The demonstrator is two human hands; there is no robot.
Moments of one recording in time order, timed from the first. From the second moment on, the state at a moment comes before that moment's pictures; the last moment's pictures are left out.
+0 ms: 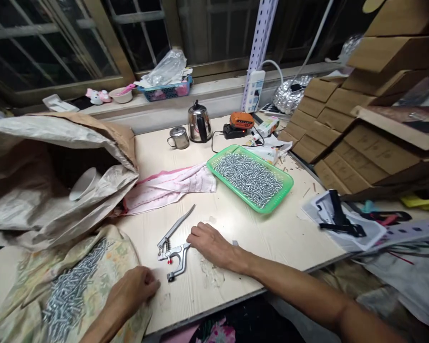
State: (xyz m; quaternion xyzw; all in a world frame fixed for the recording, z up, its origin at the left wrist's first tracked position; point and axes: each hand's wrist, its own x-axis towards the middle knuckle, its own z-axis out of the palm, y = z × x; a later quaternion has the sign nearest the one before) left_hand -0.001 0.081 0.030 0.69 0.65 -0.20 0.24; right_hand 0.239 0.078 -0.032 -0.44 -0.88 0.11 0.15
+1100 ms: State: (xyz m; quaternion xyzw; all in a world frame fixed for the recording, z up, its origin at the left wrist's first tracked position) left_hand -0.099 0.131 0.004 0.76 0.64 -0.06 -0.04; right_hand 0.244 0.069 -0.049 -0.42 -0.89 0.06 0.19
